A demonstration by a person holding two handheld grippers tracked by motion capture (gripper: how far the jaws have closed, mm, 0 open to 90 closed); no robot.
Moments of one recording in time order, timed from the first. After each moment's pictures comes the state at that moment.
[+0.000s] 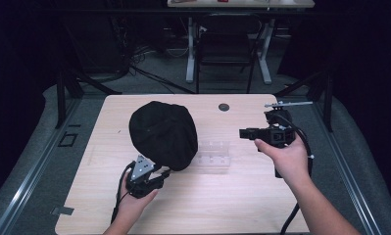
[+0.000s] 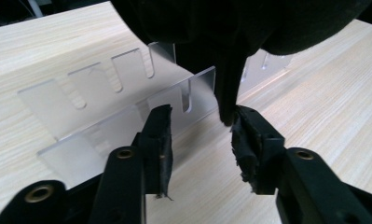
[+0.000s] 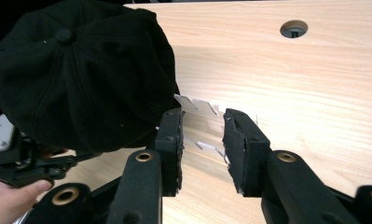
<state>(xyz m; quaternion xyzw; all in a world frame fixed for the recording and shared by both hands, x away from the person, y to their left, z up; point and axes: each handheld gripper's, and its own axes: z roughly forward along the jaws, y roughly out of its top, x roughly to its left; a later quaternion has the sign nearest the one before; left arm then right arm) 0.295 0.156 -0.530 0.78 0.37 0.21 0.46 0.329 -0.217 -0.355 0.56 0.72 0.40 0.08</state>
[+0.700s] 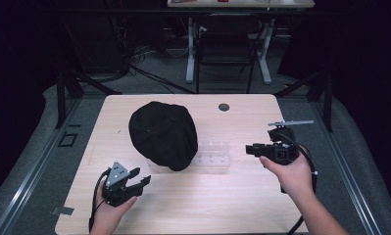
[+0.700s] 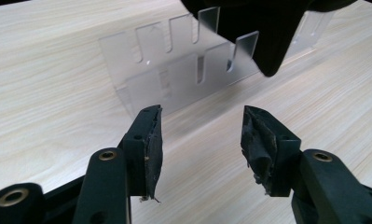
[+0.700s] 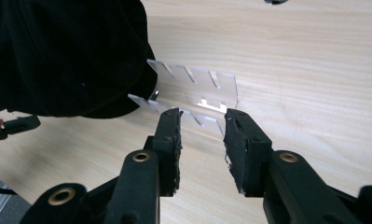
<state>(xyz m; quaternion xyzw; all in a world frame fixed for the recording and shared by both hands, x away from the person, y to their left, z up) 0.275 0.212 -0.531 0.77 0.41 0.21 0.44 0.311 -0.233 -0.396 0.57 0.73 0.38 0.09</state>
